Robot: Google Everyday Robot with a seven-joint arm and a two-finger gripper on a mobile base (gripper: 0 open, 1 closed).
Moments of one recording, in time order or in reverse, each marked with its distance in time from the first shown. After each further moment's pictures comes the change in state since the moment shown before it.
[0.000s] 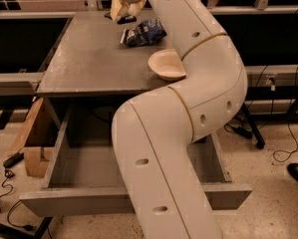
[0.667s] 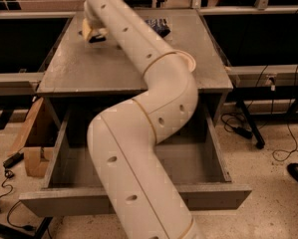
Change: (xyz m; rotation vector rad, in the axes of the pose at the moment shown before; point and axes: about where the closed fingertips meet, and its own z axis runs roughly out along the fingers) arm -0.040 0.094 0.122 -0.037 -0.054 0.009
